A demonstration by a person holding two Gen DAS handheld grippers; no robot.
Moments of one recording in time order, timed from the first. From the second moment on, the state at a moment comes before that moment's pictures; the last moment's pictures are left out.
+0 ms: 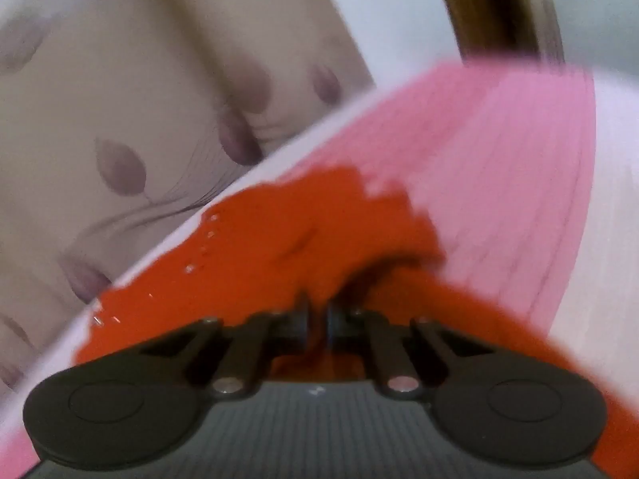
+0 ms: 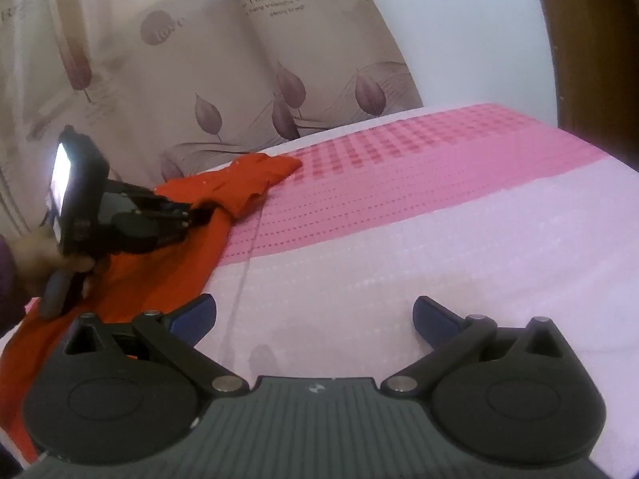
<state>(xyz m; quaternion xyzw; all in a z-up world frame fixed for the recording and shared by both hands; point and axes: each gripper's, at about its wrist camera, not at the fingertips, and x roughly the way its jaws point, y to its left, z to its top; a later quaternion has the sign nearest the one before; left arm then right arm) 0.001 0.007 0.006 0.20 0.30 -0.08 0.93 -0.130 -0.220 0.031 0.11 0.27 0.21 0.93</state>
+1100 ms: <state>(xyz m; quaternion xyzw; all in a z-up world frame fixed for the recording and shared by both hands) -0.042 0.050 0.115 0.03 0.25 -0.08 0.97 -0.078 -0.108 0.084 0.11 0.23 0.33 0.91</state>
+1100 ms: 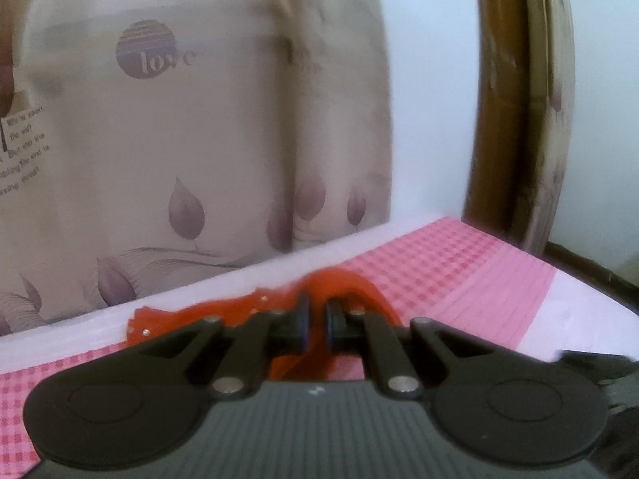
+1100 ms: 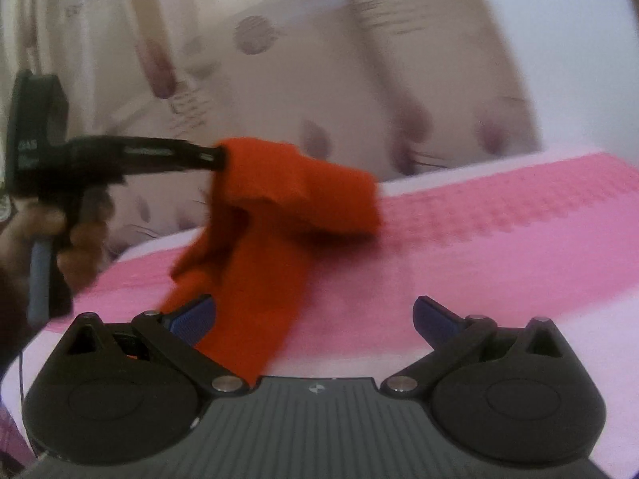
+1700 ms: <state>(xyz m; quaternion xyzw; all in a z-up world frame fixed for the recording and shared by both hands) -0.062 0.160 0.137 -0.08 0.18 0.01 0.98 0.029 -0.113 0.060 0.22 0.26 0.19 0.92</state>
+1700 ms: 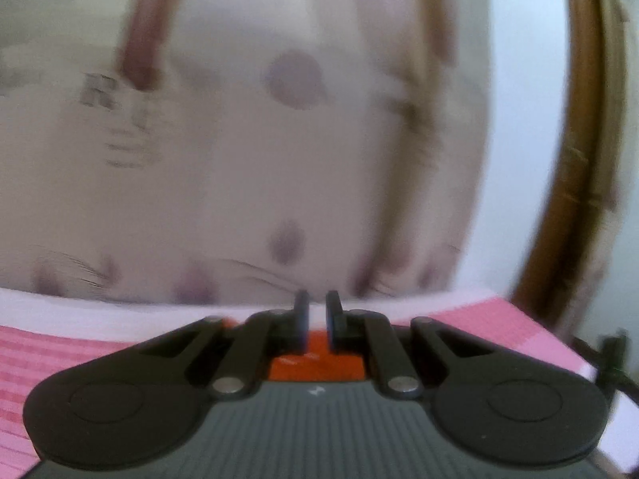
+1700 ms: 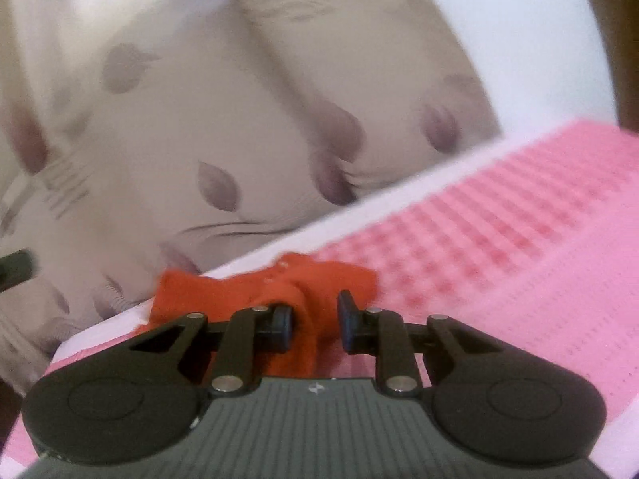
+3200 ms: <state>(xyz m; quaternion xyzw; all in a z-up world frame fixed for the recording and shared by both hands) -0.112 0.224 0.090 0.00 0.24 0.10 0.97 0.020 -0.110 0.036 0.22 0.27 0.18 0.92</state>
